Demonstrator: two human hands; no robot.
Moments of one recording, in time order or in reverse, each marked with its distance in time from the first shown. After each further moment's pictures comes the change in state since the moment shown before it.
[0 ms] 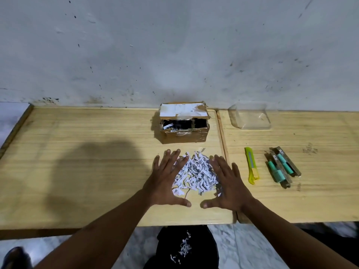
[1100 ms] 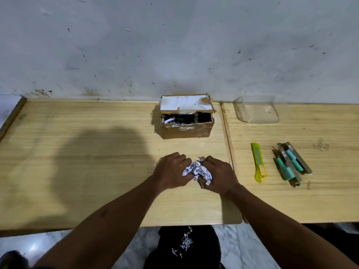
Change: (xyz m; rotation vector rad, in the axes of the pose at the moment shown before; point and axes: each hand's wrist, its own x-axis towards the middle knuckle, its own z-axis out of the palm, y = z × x) left_hand 0.045 -0.002 0.015 0.015 0.249 0.137; right_hand 0.054 -0.013 0.025 0.003 0.372 -0.245
